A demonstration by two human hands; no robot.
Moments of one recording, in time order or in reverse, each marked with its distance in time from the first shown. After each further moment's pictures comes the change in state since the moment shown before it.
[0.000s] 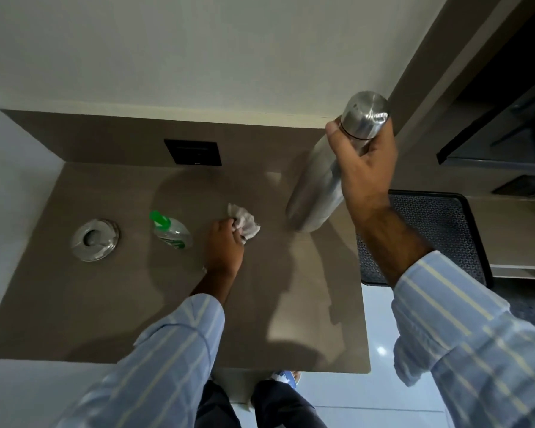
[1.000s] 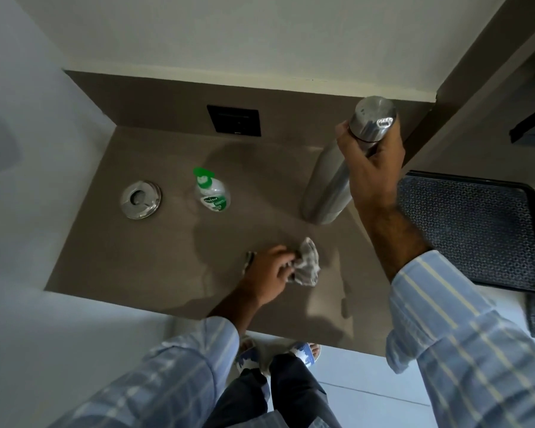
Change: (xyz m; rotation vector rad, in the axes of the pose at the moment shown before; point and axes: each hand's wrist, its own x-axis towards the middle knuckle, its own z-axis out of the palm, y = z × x) left_hand -0.108 -0.019 -0.008 -0.152 -0.353 0.343; right_hand -0.041 0.027 0.028 -0.029 -0.140 0.040
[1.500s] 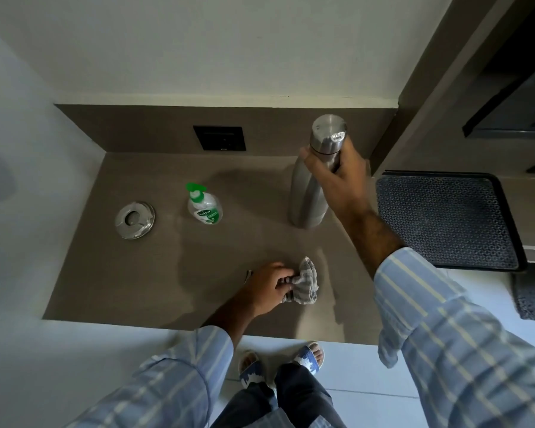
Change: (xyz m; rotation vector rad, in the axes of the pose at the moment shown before) left_hand -0.012 0.011 -0.007 -0.004 -0.209 -0.037; right_hand -0.022 -0.016 -0.003 -0.082 -0.182 0.040
